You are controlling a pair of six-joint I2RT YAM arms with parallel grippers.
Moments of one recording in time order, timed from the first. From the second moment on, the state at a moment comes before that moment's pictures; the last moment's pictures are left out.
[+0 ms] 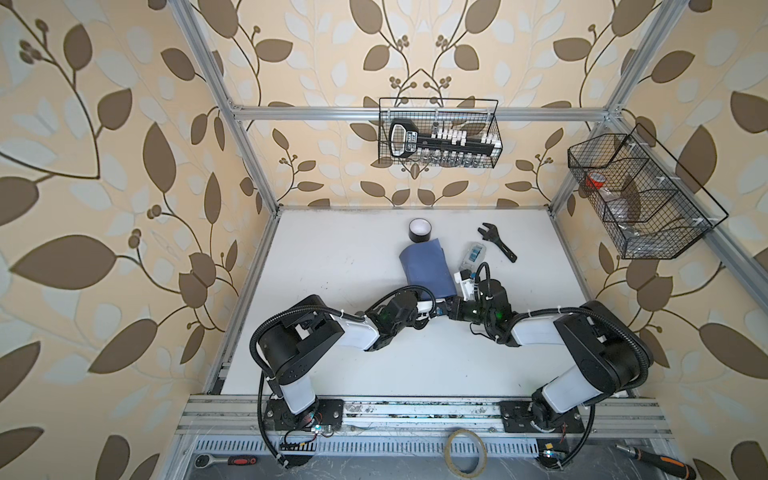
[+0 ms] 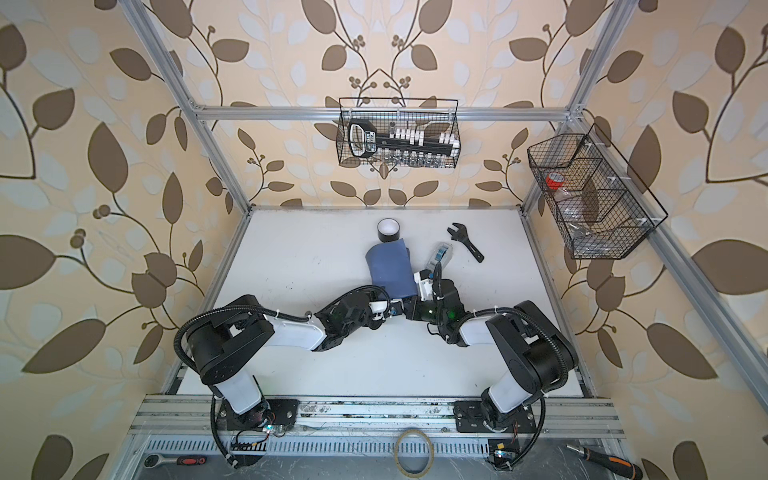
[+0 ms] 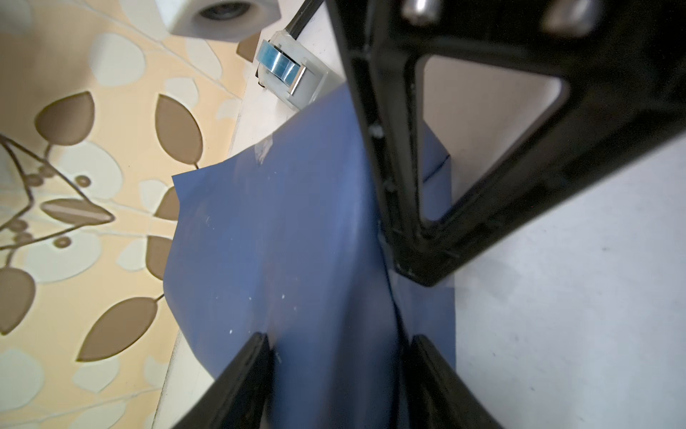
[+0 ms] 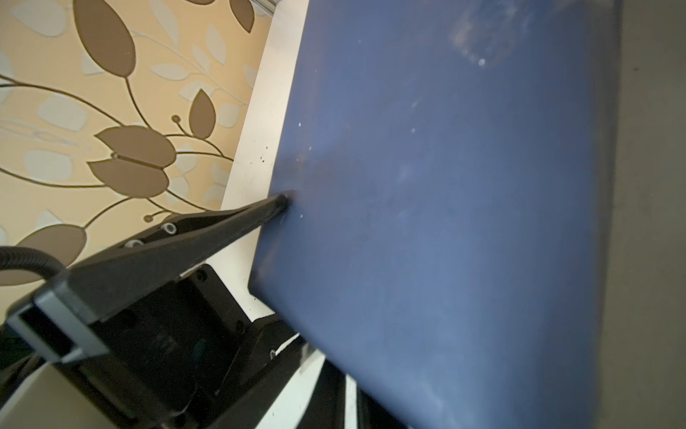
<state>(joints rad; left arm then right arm) -0.85 1.73 0.65 0.57 -0.20 0.80 0.43 1.59 0.44 0.62 -0.49 0.69</state>
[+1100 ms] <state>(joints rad) -0.85 1.73 0.65 0.57 -0.20 0.80 0.43 1.56 0.44 0.53 -0.42 0.74</state>
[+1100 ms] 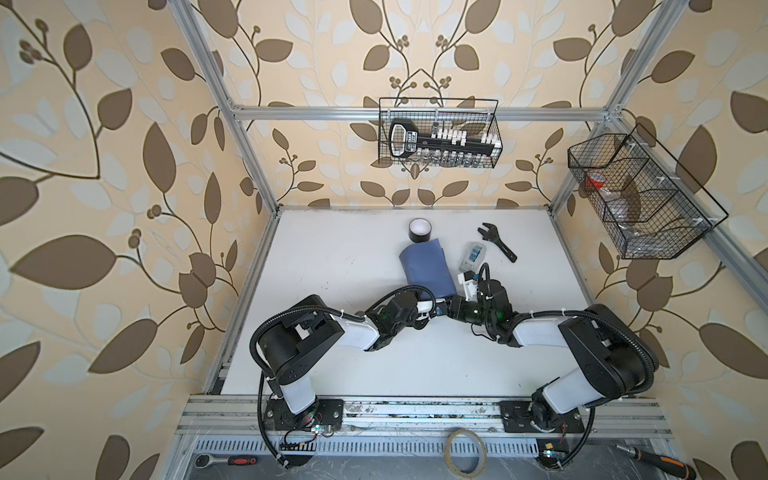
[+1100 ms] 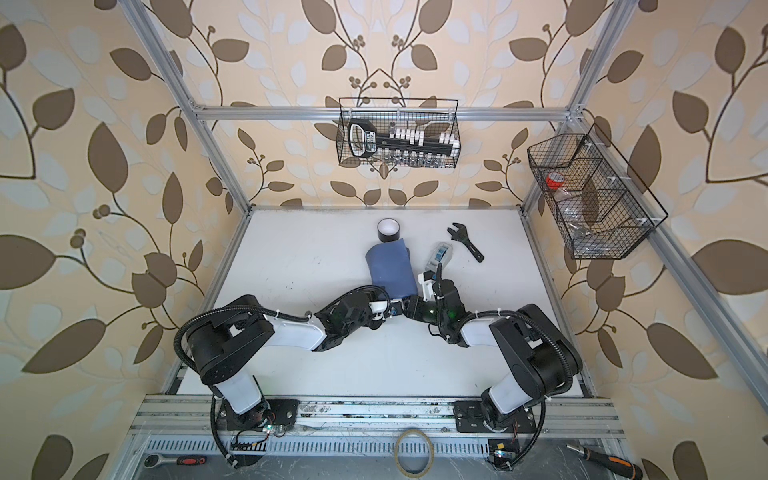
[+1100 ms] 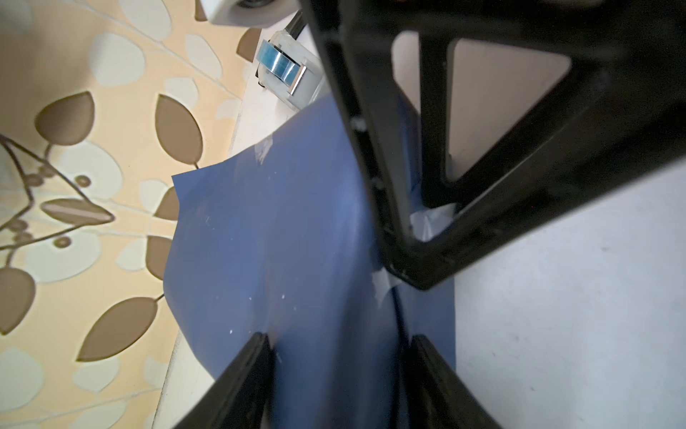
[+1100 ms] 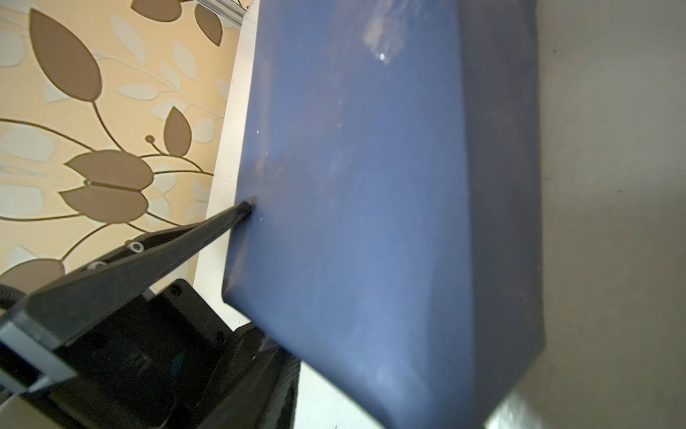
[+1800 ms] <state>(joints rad) -0.85 1.73 0.66 0.57 -0.20 0.80 0.44 1.37 0.36 0.44 -0.40 0.65</state>
